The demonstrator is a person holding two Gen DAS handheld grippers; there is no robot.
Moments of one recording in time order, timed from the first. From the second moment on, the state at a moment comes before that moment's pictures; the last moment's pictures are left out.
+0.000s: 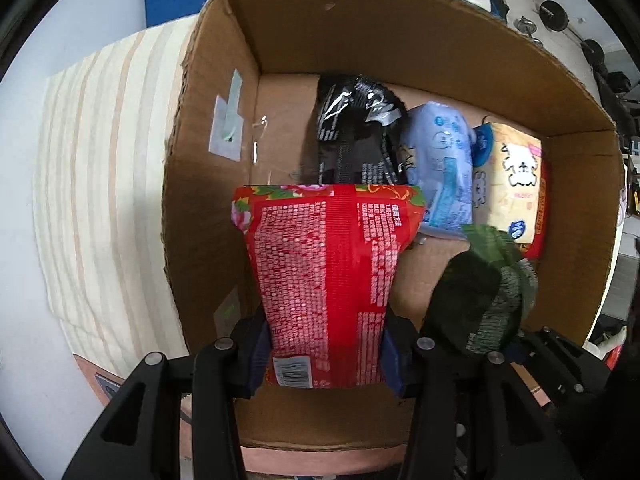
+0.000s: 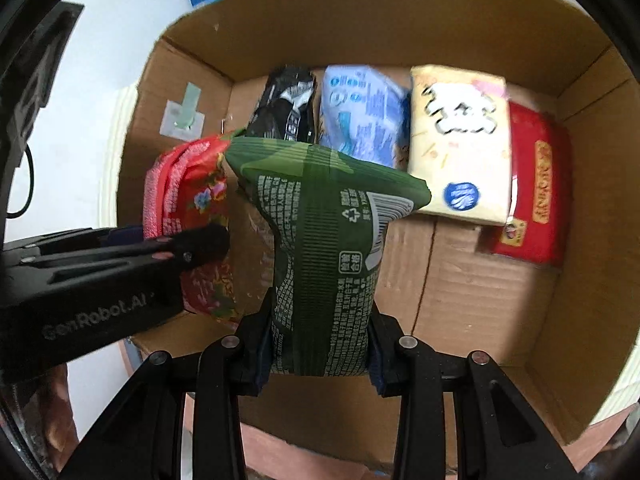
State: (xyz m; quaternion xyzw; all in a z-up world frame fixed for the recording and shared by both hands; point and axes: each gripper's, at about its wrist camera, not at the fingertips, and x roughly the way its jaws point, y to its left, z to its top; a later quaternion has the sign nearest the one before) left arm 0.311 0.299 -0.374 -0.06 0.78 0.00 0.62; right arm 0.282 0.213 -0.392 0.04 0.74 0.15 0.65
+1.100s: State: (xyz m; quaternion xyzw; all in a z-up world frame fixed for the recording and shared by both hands) left arm 0.221 0.243 -0.247 -0.05 0.65 0.04 0.75; right arm 0.239 0.151 -0.293 -0.05 0.67 0.13 0.73
